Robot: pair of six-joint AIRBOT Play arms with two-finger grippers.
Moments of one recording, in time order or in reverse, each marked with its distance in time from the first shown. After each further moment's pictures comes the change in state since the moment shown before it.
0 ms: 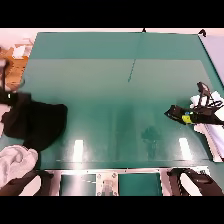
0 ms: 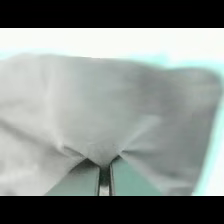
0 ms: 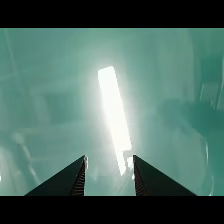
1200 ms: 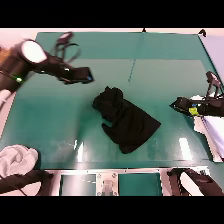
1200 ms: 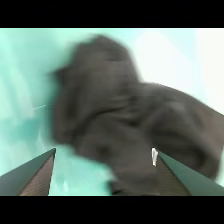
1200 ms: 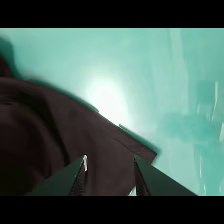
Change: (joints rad) left arm -0.377 -0.383 0.374 -0.381 -0.006 -0.116; right arm -0.044 -0.066 0.111 0.003 0.024 -0.054
